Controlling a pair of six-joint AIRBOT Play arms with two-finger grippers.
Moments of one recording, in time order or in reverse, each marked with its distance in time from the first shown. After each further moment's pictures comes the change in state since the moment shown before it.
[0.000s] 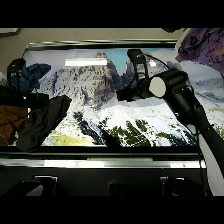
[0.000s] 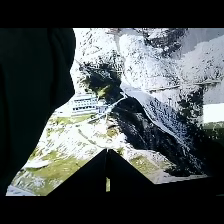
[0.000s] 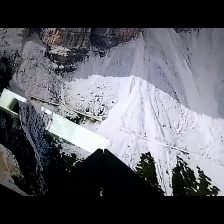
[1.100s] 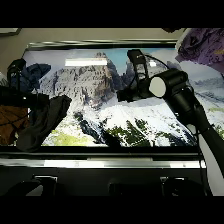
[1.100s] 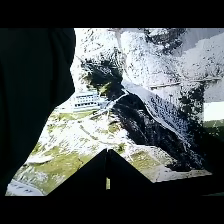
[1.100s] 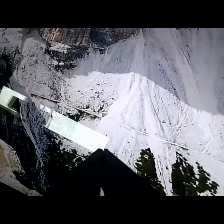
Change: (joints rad) left arm 0.000 0.000 0.000 0.000 -0.010 0.000; right arm 0.000 0.000 0.000 0.000 0.011 0.000
